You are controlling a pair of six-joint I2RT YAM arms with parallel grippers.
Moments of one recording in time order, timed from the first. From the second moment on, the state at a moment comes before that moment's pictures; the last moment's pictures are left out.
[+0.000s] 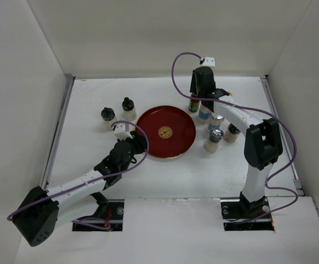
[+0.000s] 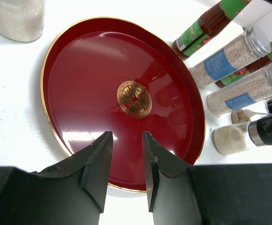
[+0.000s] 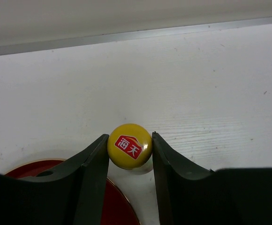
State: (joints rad) left arm -0.73 0.97 0.32 0.42 -0.41 -0.67; right arm 0.43 1.89 1.57 -0.11 0.44 0.27
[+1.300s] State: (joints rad) left arm -0.66 0.98 0.20 0.61 -0.39 -0.68; right arm 0.68 1.95 1.61 0.01 0.43 0.23
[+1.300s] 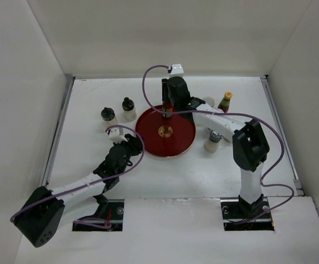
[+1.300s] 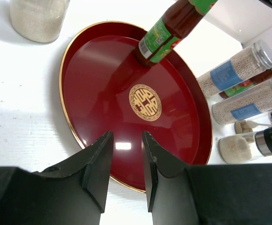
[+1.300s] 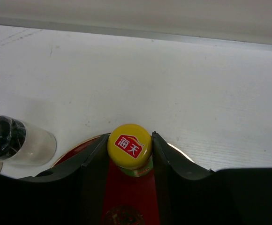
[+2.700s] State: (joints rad) left arm -0.63 1.00 0.20 0.62 -0.37 -0.68; right arm 0.30 1.53 1.24 -0.07 0.56 0.31
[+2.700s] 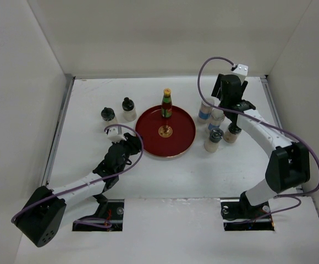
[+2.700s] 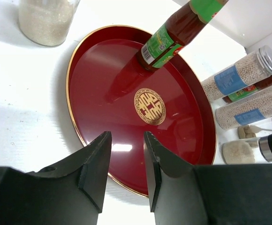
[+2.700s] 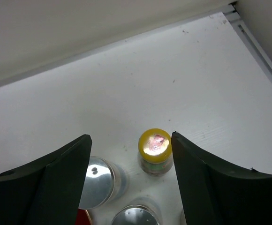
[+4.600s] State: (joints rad) left arm -0.62 1.03 0.19 0.63 -0.36 -0.68; right arm 0.28 1.66 1.45 -0.12 0.62 0.16
